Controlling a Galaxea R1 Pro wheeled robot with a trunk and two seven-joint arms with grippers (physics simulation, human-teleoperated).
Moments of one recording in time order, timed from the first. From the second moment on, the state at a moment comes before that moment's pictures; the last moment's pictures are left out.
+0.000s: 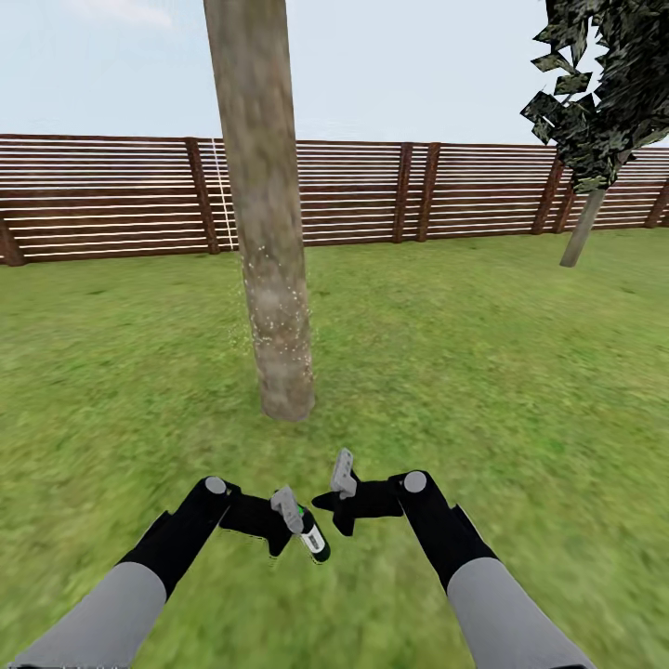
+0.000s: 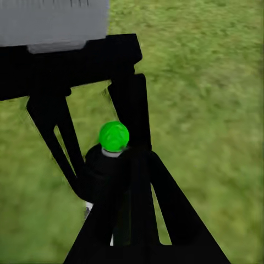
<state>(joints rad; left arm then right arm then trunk) -0.68 0.05 -0.26 -0.76 -0.35 0.19 -1.11 -0.69 0.17 0.06 -0.76 0.59 -0.08 1.06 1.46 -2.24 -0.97</state>
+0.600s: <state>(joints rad) -0.69 0.02 -0.26 -0.75 -0.32 0.20 -1.11 -0.69 0.17 0.06 -0.76 0.59 -0.08 1.06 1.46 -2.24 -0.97</state>
